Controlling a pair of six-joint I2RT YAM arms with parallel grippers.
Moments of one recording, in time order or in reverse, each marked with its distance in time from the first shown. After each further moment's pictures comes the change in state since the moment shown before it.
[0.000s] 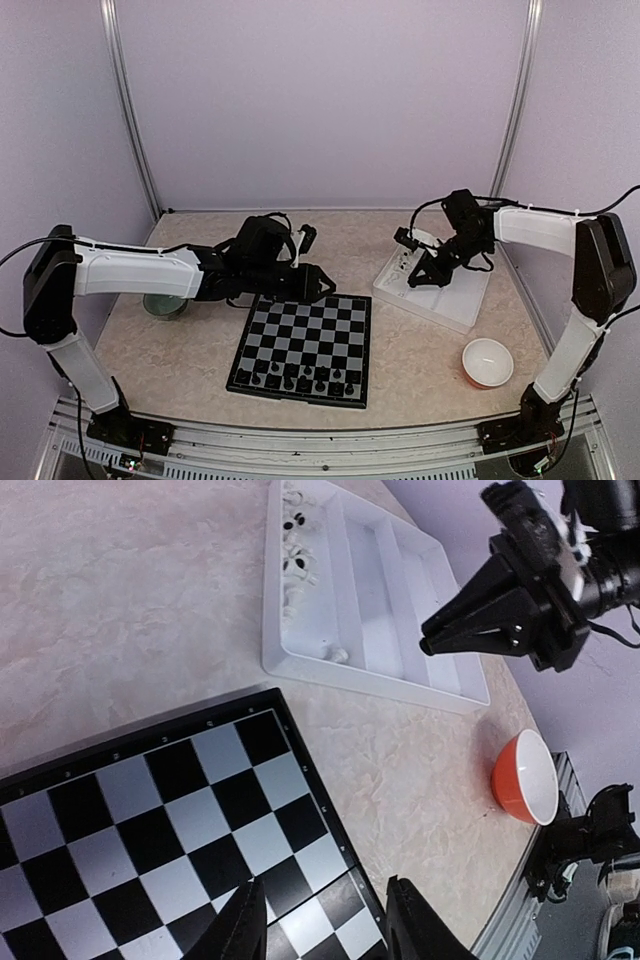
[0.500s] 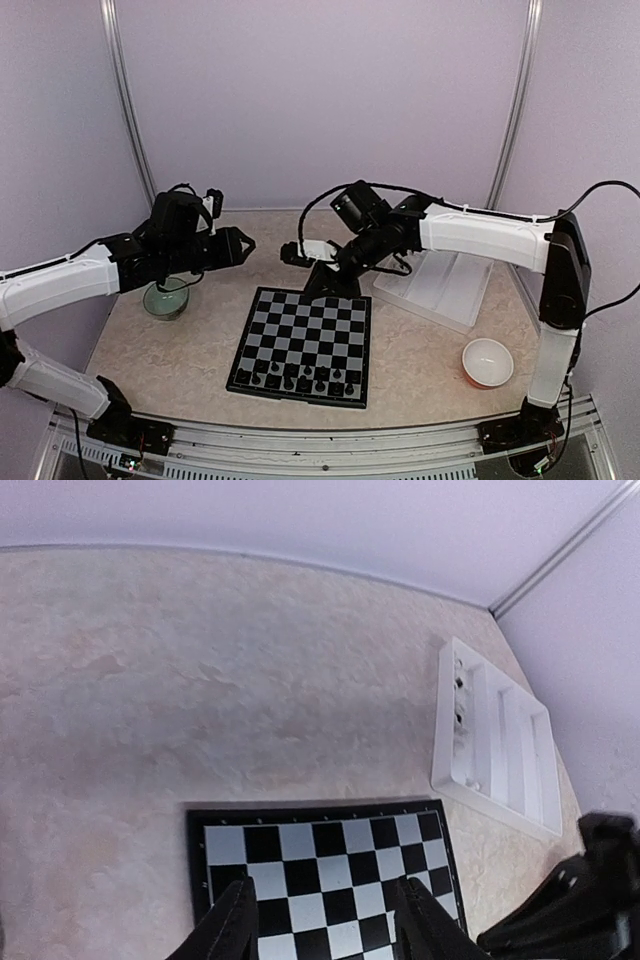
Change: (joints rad) left arm 0.213 -0.413 -0.167 -0.179 -0.245 0.008; right arm 0.541 0.161 0.373 0.032 0.033 0.014
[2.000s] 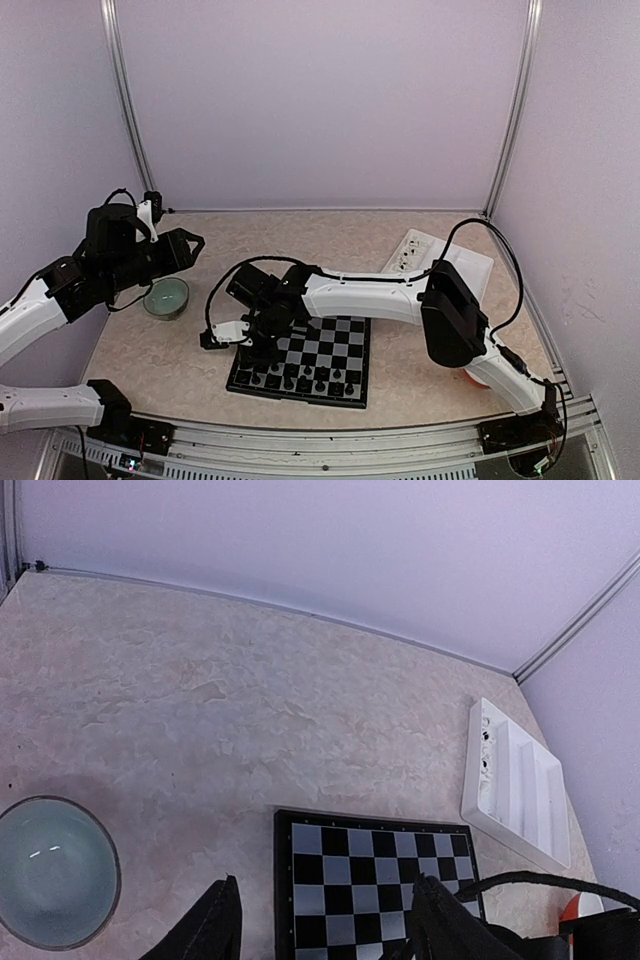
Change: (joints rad) left arm 0.115 -0.410 -0.144 -0.156 -0.080 0.014; right arm 0.309 0.635 0.595 -0.111 0.145 0.045
